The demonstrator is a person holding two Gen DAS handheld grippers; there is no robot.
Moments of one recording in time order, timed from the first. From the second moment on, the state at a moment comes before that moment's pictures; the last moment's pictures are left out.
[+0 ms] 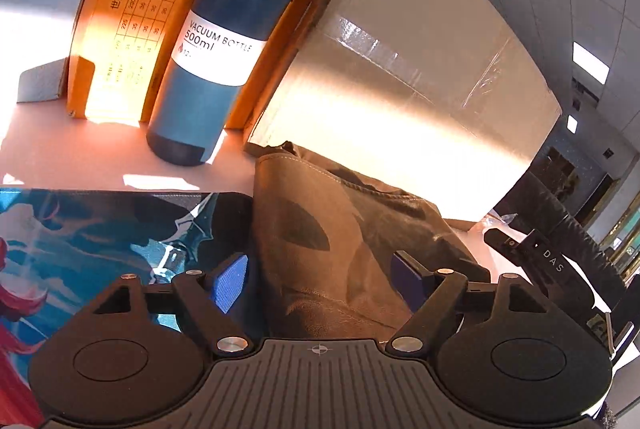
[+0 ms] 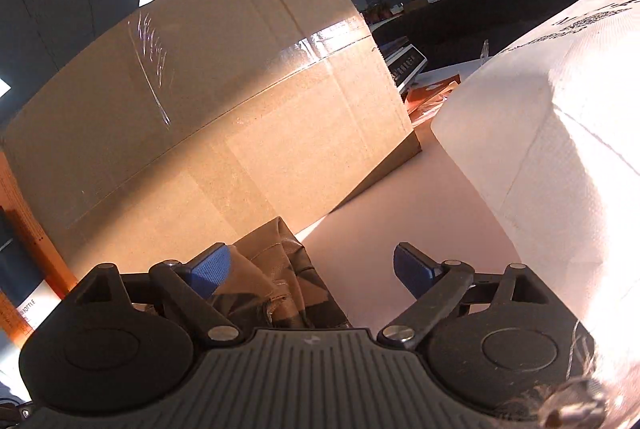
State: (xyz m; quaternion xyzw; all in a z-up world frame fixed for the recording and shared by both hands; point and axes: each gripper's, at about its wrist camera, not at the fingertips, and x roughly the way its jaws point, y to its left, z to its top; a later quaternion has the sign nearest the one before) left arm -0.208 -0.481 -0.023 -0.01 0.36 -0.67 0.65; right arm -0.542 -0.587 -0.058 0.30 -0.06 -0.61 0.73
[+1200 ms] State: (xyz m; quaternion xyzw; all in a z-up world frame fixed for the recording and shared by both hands) left arm -0.154 -0.319 0.011 -0.07 0.08 -0.73 0.68; right arm -0.377 -0.319 -0.030 0.08 -0.02 -0.75 0.66
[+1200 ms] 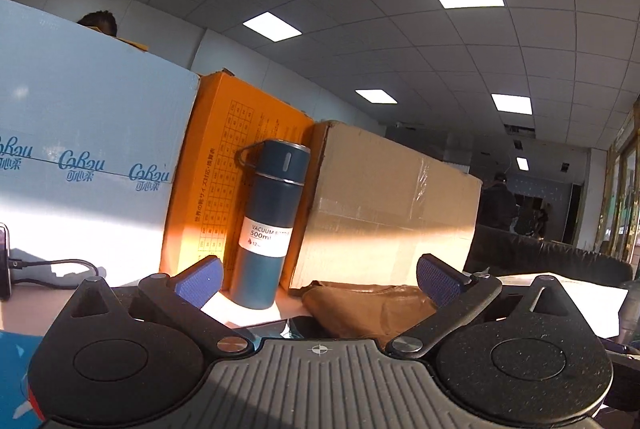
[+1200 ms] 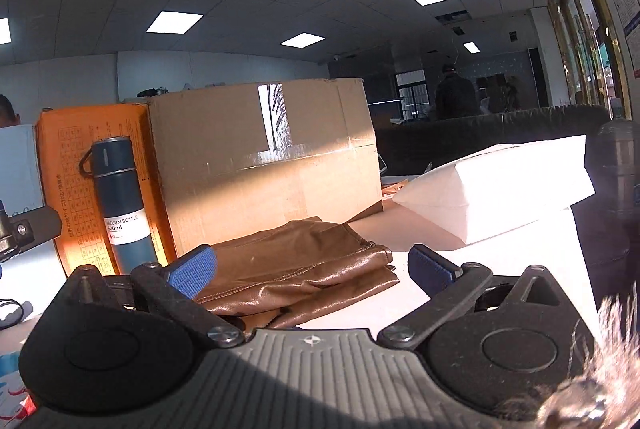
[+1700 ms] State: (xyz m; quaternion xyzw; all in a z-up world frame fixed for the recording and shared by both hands) left arm -0.171 -0.318 0.000 0.00 0.03 -0.71 0.70; right arm -0.371 -0.312 -0.030 0.04 -0.02 -0.77 0.63
